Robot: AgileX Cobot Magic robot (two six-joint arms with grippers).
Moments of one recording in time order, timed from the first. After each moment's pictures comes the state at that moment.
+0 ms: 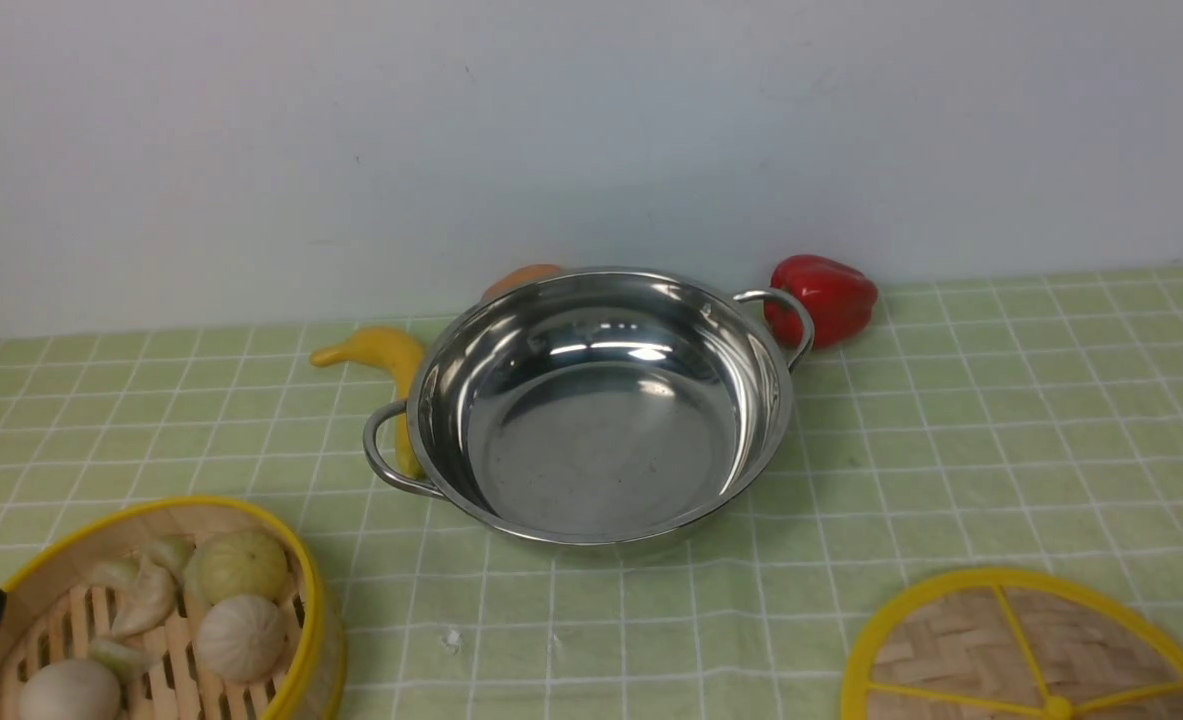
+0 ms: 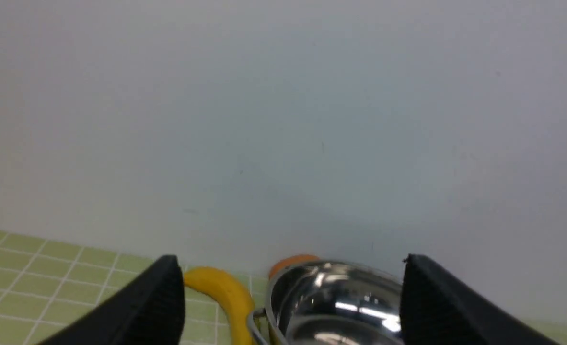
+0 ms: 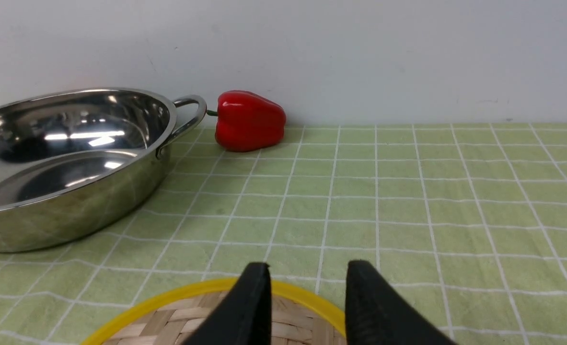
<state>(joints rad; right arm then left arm) 0.18 0.00 0.01 -0.18 0.34 0.37 0.01 0.04 -0.30 -0.44 0.37 0.18</state>
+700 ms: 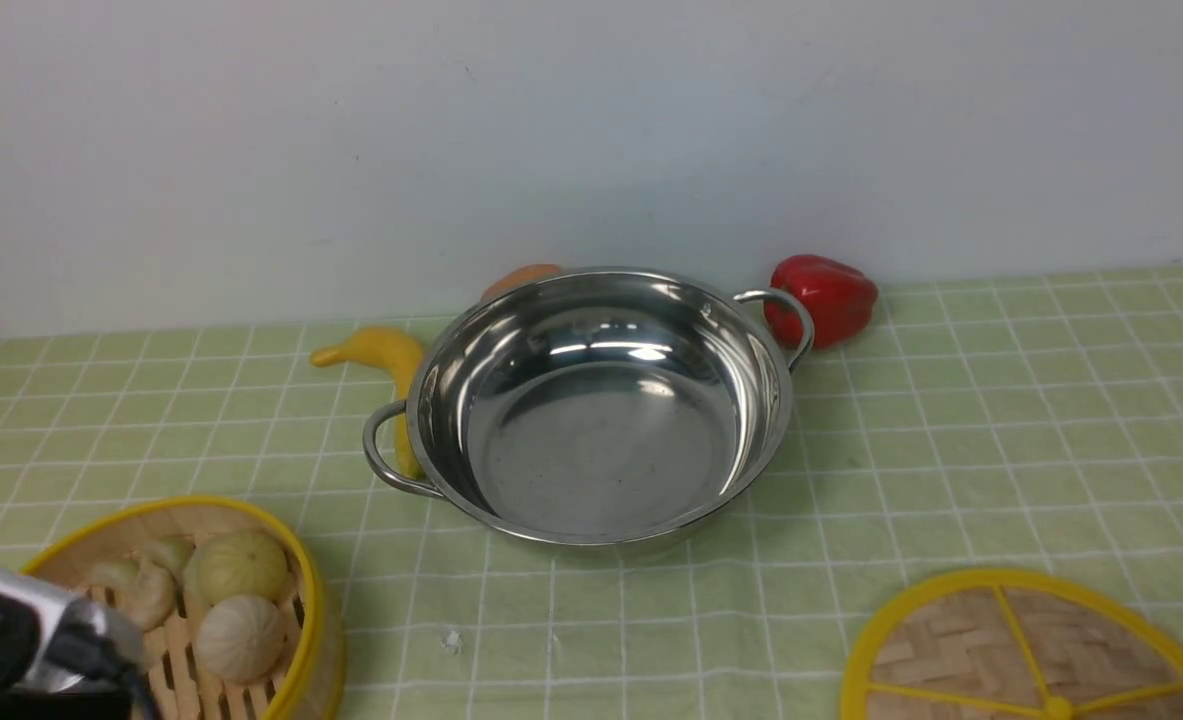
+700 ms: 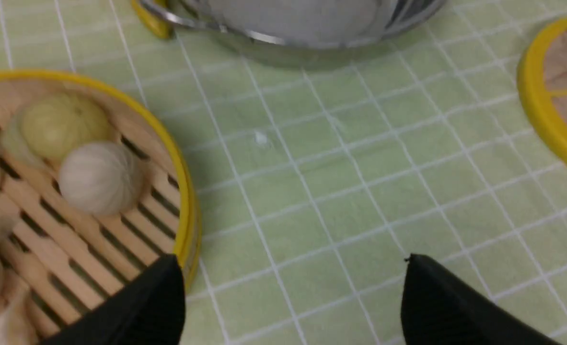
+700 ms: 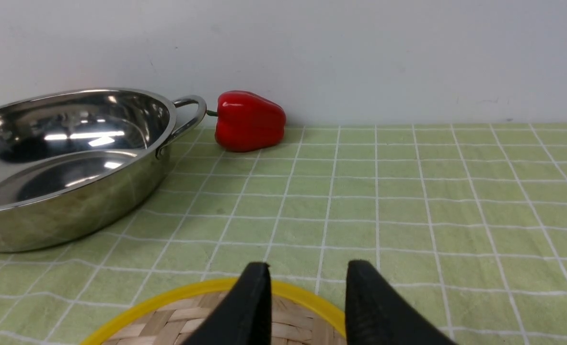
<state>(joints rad) 0.18 0.00 0.01 -0.18 0.34 0.37 0.01 0.62 -0.54 -0.43 0.98 0.45</state>
